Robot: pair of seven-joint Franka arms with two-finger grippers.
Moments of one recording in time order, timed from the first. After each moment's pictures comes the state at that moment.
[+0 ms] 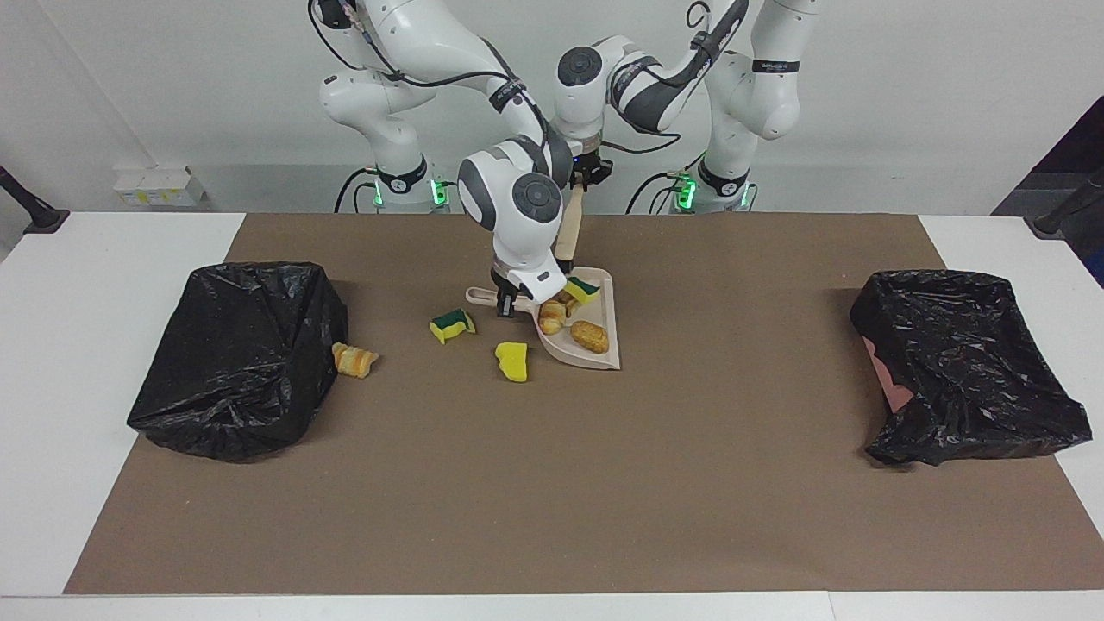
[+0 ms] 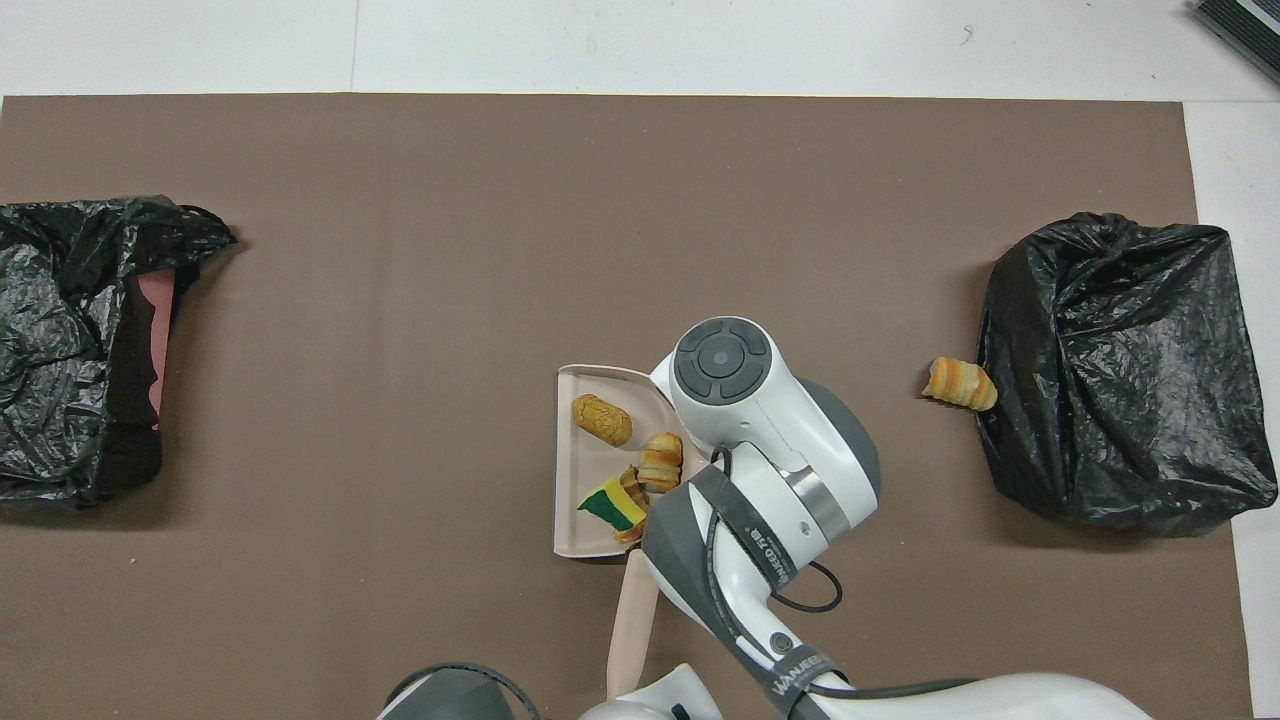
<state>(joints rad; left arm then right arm) -1.23 -0.21 0.12 -2.36 -0.21 1.95 -0.70 0.48 0.27 0.08 -1.91 -0.09 1.90 -0.89</state>
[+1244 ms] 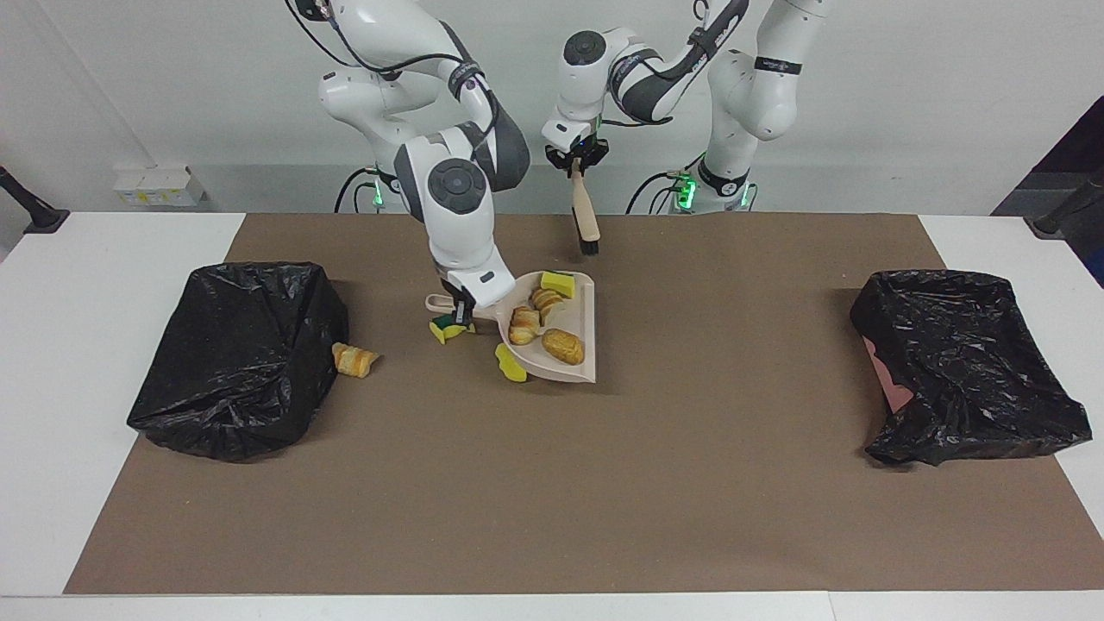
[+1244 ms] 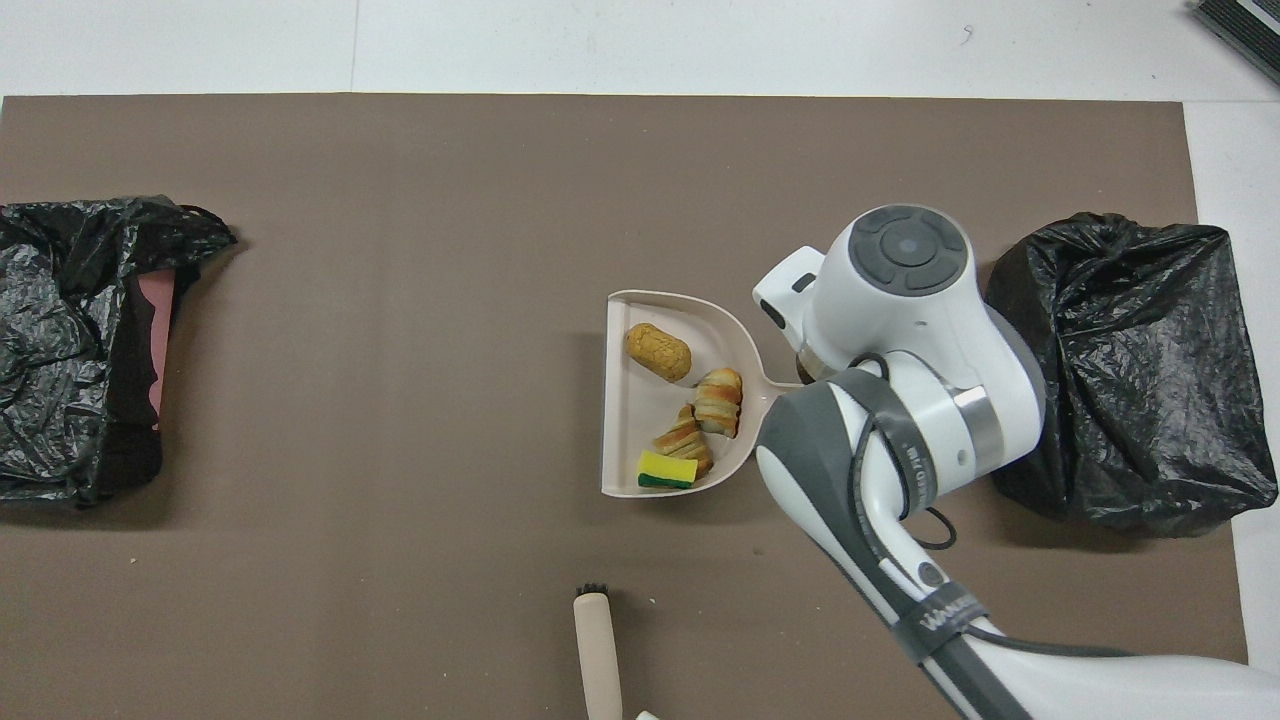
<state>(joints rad) -1.32 -0.29 0.10 -2.53 -0.23 2.14 -1.12 0.28 0.22 0.08 -1.78 -0.04 1.81 -1.11</state>
